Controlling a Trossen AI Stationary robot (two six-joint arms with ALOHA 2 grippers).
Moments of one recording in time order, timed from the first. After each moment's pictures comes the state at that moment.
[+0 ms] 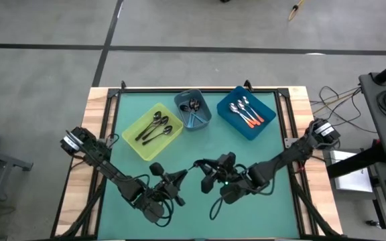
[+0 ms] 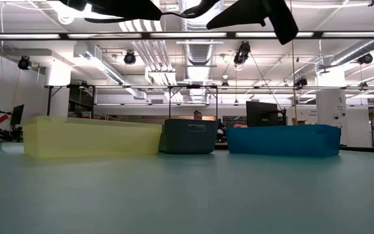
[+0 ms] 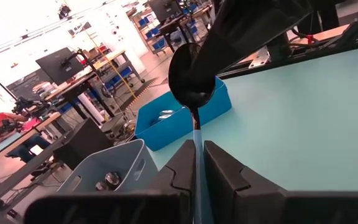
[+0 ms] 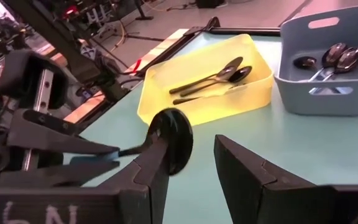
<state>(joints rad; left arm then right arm) -0.70 1.79 1.01 0.28 -1.36 -0.04 0.52 1.72 1.21 -0.14 1.00 1.02</state>
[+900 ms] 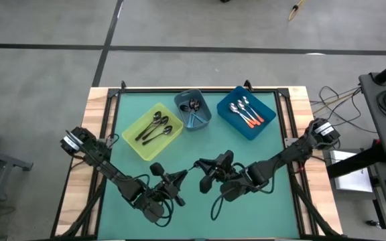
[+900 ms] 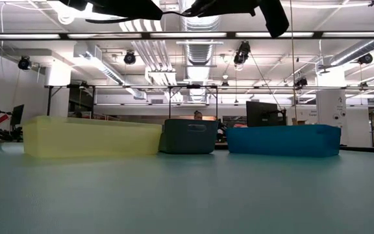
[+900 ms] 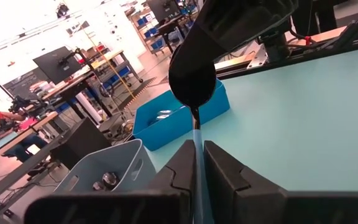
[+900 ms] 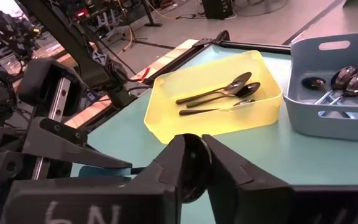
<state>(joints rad) -0.70 1.79 1.01 0.29 -1.35 -0.05 0.50 1.72 1.21 -0.03 0.99 0.87</state>
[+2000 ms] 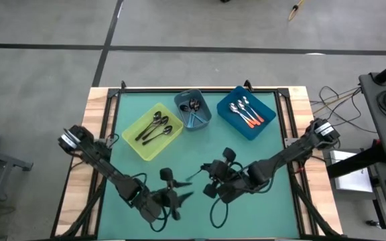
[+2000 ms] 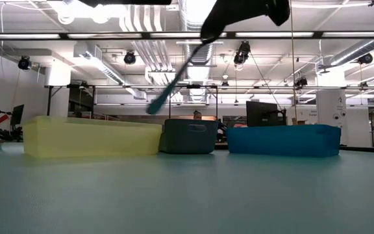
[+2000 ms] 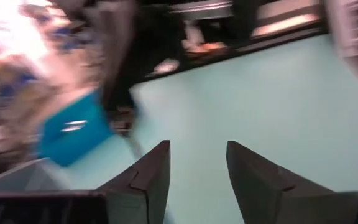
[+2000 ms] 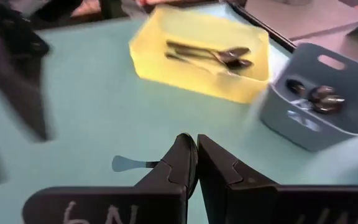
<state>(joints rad) -0.71 1.76 1.01 0.29 -1.00 -0.04 0.50 1.72 1.31 -0.41 0.83 0.64</state>
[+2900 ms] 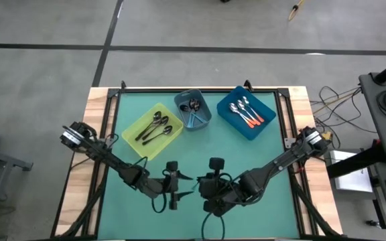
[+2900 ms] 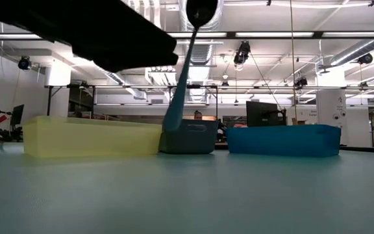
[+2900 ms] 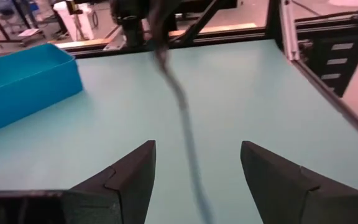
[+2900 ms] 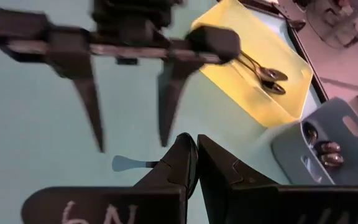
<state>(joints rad) -0.57 1.74 0.75 0.65 -0.58 -0.12 0.54 1.88 1.63 -0.69 0.70 0.29</state>
